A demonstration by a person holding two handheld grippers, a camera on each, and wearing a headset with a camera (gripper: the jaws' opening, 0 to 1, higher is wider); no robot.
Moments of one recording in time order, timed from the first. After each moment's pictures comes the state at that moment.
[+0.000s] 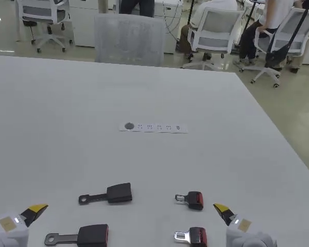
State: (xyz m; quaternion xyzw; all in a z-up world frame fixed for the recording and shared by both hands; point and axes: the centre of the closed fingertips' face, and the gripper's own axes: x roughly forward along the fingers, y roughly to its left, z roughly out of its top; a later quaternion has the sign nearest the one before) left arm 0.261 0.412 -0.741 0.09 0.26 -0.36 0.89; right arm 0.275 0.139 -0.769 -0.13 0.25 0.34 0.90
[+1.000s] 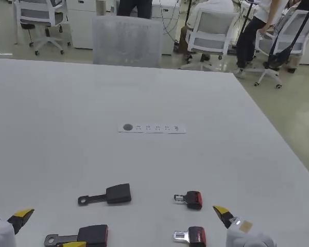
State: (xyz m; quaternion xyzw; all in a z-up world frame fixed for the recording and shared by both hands) left arm 0.272 0.433 -0.734 0.00 0.25 -0.28 0.93; right arm 0.272 0.139 -0.768 -0.10 0.24 0.34 0.90
